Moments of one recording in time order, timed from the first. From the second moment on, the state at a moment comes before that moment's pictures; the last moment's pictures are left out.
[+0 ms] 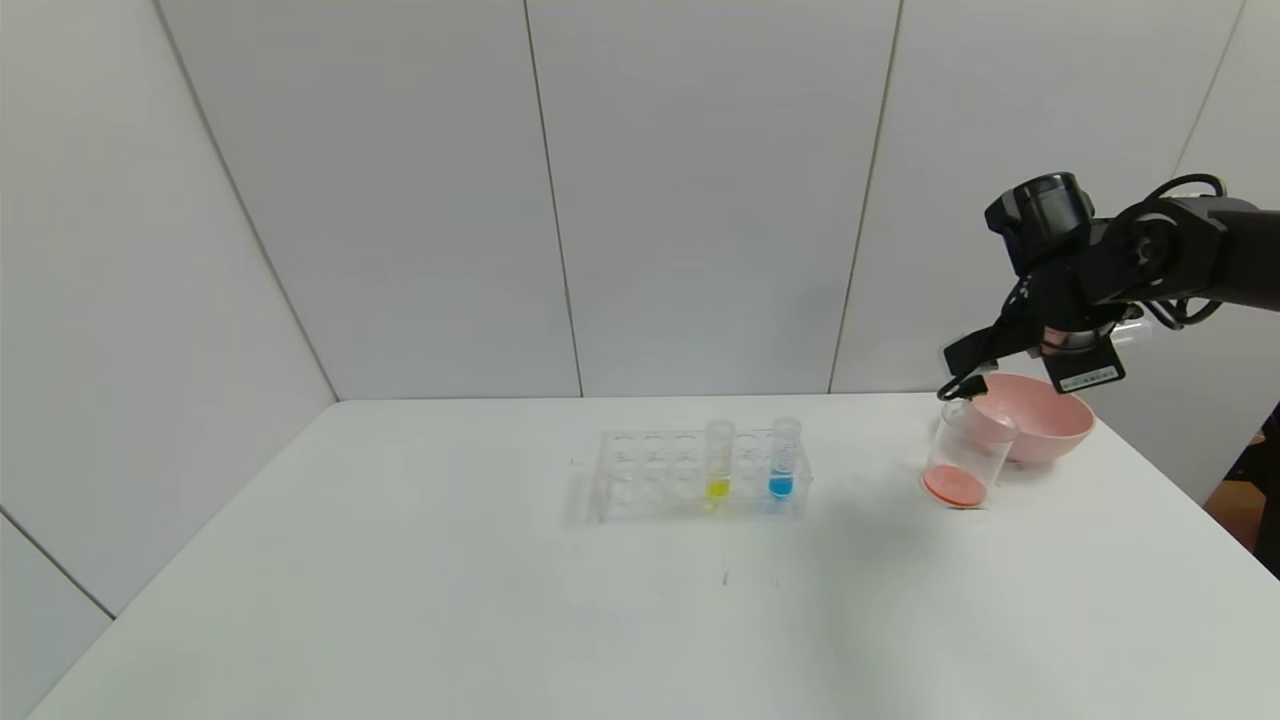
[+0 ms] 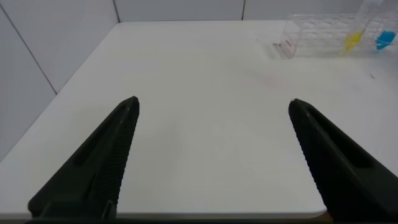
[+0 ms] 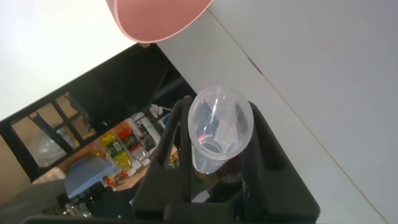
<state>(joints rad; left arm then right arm) 0.00 0.00 0.00 0.02 0.00 -0.02 0.15 2.16 -1.99 0.62 -0.72 -1.62</state>
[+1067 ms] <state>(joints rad) 0.00 0.00 0.00 0.02 0.00 -0.02 -0.05 2.04 -1.92 0.63 0.19 -1.06</state>
